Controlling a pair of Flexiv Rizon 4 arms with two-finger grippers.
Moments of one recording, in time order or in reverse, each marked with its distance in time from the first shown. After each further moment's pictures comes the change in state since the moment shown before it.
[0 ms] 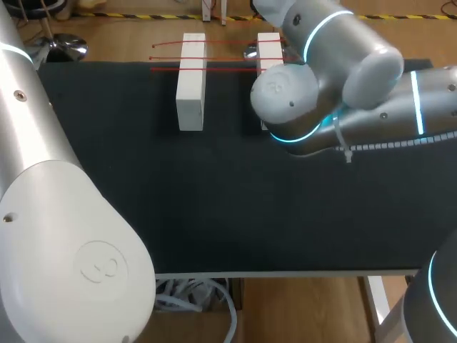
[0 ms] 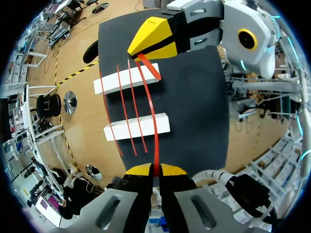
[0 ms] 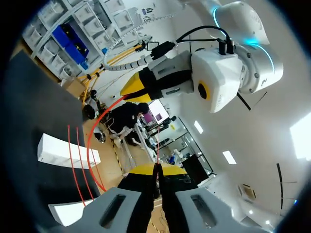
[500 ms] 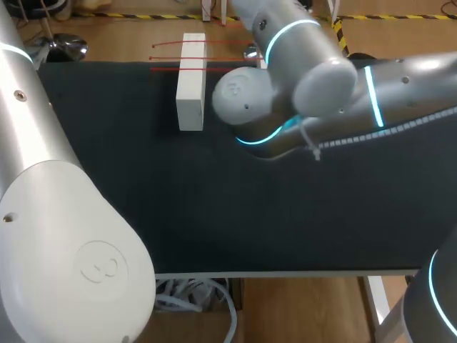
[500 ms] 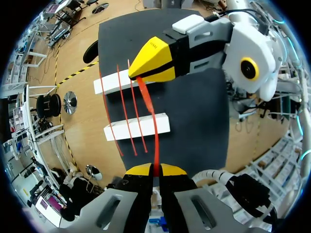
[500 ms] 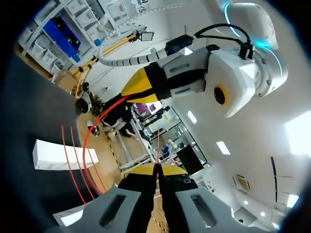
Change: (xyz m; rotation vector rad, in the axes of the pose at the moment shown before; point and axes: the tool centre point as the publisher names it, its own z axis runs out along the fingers) left arm 0.000 0.000 0.000 0.000 0.000 0.000; right arm 0.017 0.010 0.019 0.095 -0.068 0.016
